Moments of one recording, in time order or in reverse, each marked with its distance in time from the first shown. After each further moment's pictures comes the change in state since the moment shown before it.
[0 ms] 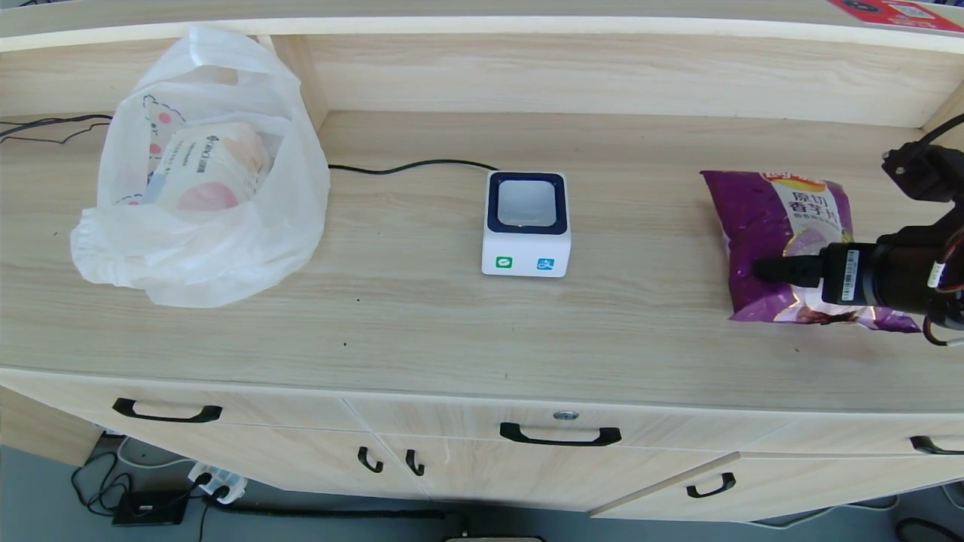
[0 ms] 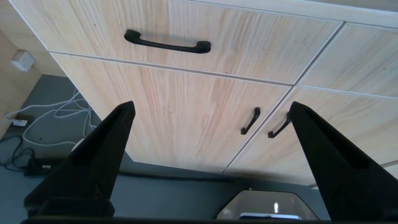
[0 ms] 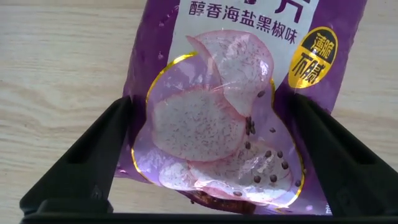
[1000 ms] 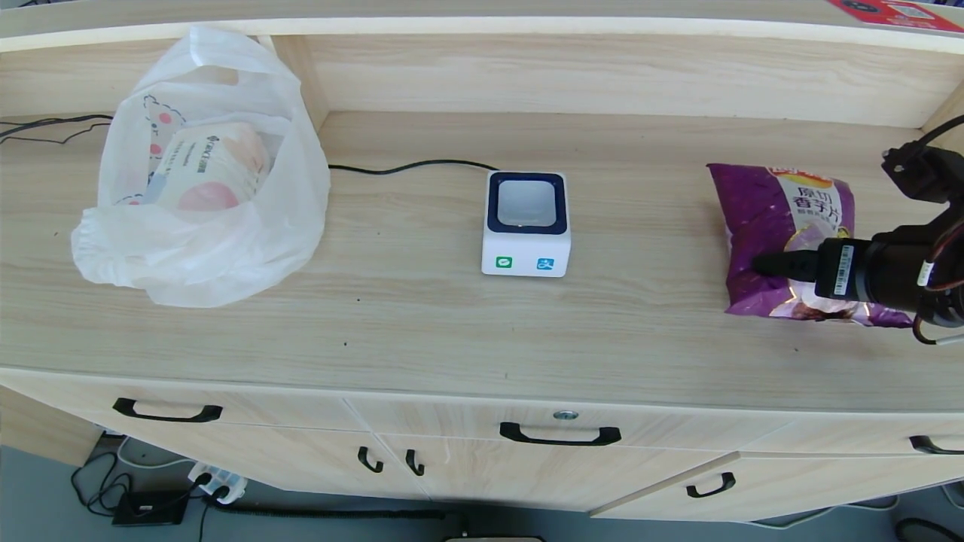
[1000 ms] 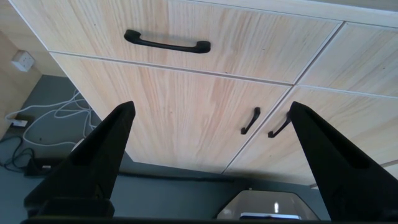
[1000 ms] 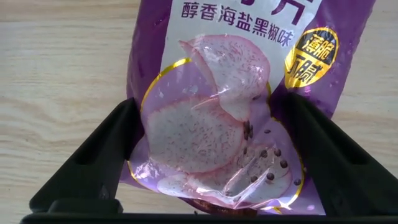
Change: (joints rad) left arm -0.001 0.000 0.000 0.001 0.000 0.002; right arm -0.006 0.019 0.005 -0.034 0.004 0.055
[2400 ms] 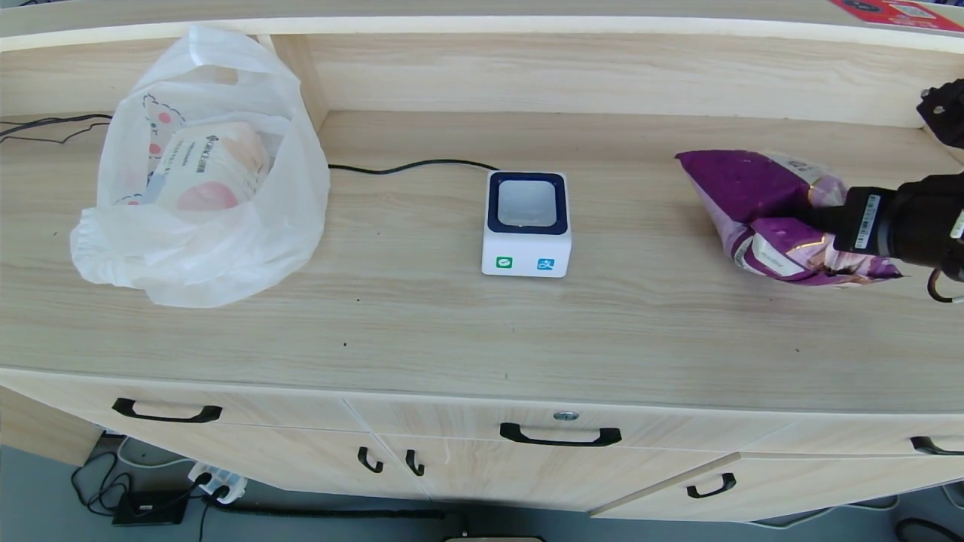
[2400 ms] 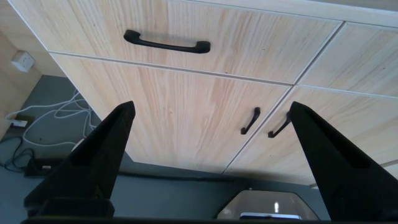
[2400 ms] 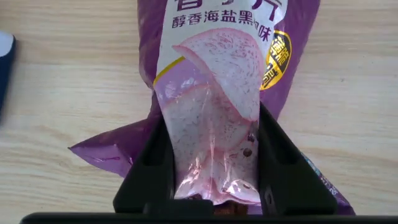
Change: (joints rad) left arm 0.000 0.000 0.000 0.002 0.000 0.001; right arm 0.001 -0.026 -0.111 0.004 0.020 0.004
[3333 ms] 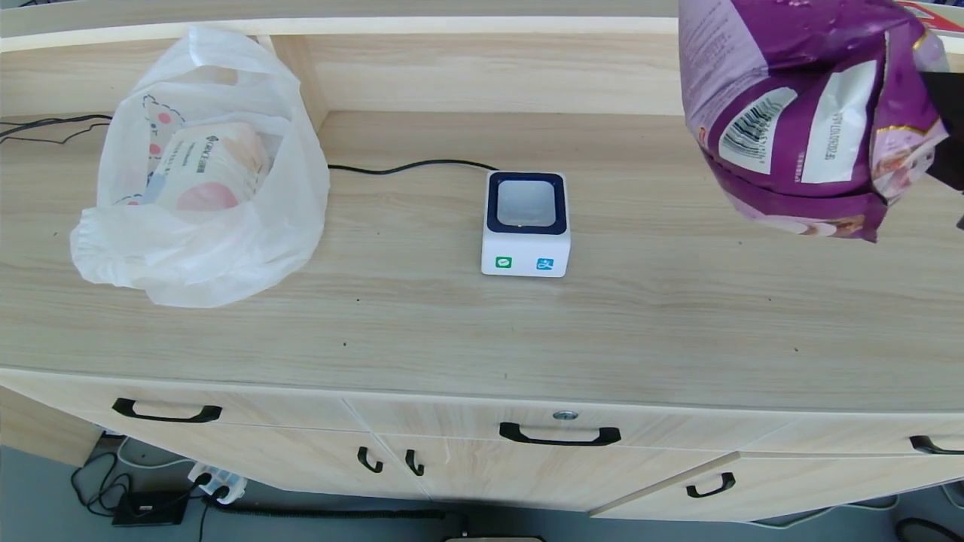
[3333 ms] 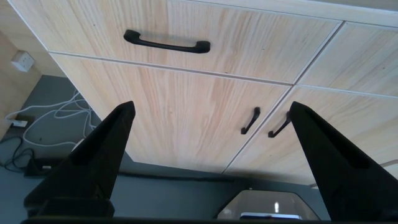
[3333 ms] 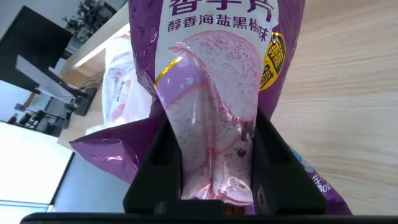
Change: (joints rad) left arm 0.000 0.000 0.000 0.001 0.000 0.001; right arm 0.372 -0.273 0.156 -0.320 0.118 0.464
